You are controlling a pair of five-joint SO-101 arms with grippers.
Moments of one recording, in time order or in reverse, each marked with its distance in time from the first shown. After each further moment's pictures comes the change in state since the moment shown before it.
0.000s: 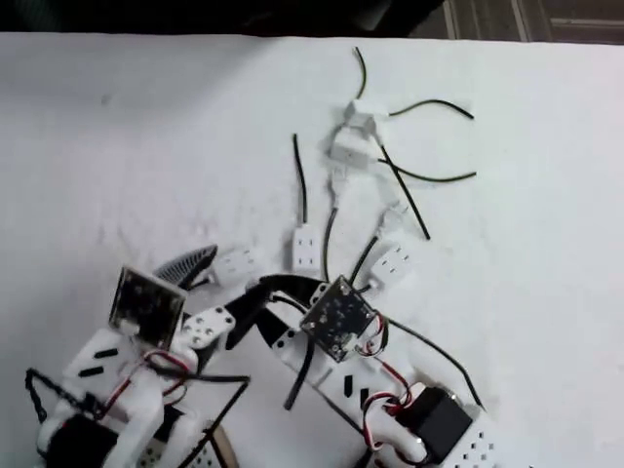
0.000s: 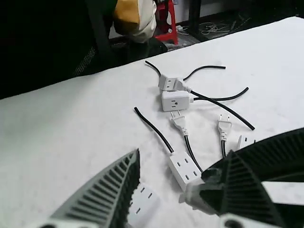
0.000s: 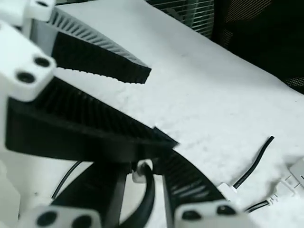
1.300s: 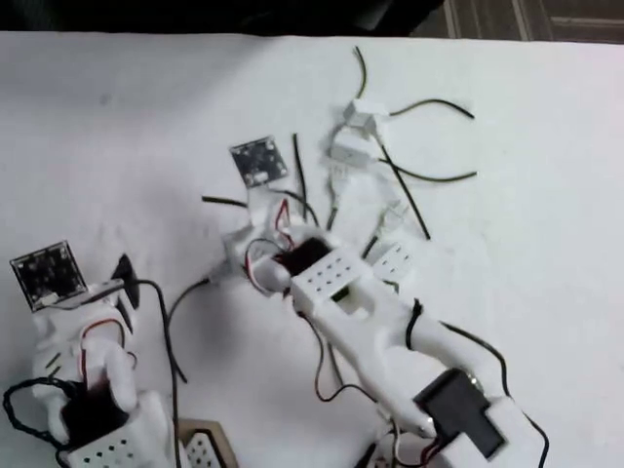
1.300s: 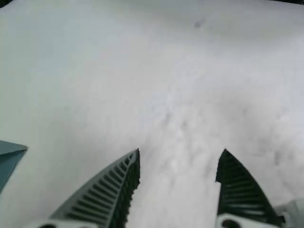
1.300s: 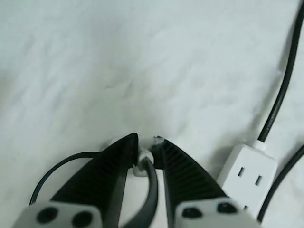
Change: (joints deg) left arm -50.6 -2.4 23.3 -8.6 1.1; right arm 8.9 83.8 -37.7 -13.8 -21.5
